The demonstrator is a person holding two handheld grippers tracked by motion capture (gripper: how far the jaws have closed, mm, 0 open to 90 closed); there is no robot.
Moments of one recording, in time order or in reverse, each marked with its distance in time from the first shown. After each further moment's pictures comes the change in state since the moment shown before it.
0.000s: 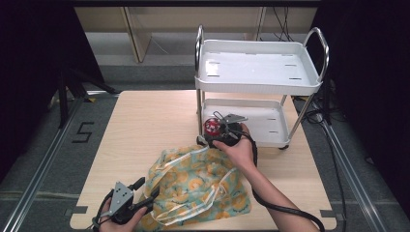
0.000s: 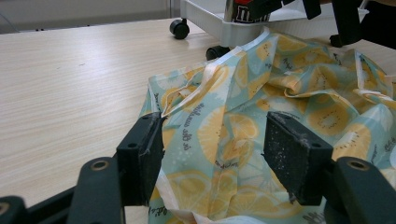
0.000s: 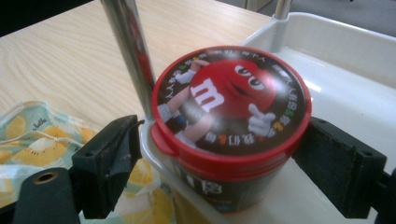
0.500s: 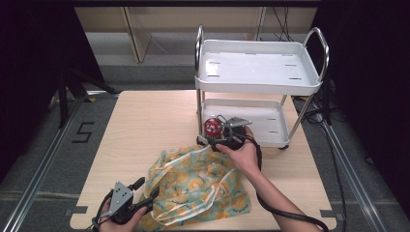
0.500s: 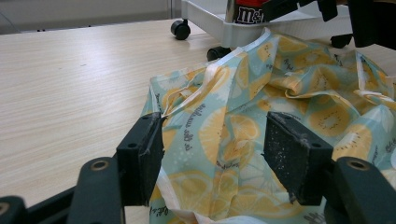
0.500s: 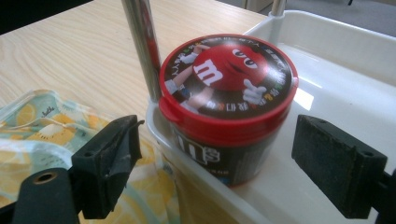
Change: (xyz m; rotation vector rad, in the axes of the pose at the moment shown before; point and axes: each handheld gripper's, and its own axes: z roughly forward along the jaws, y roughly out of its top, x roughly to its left) left arm 0.000 0.000 -0.001 -0.002 0.004 -0.003; right arm 0.001 -0.008 -0.015 -0.002 0.010 -0.004
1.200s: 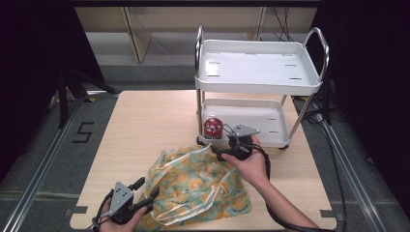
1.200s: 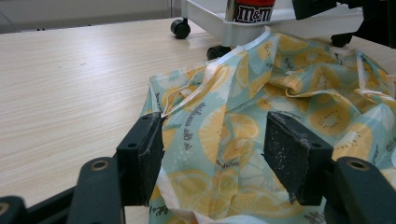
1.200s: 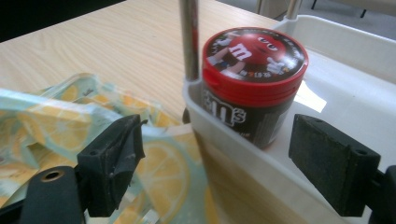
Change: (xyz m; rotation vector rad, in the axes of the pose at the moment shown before) left arm -0.001 0.000 0.000 0.004 0.004 -0.001; right arm 0.011 -0.014 -0.036 -0.030 0.059 -0.051
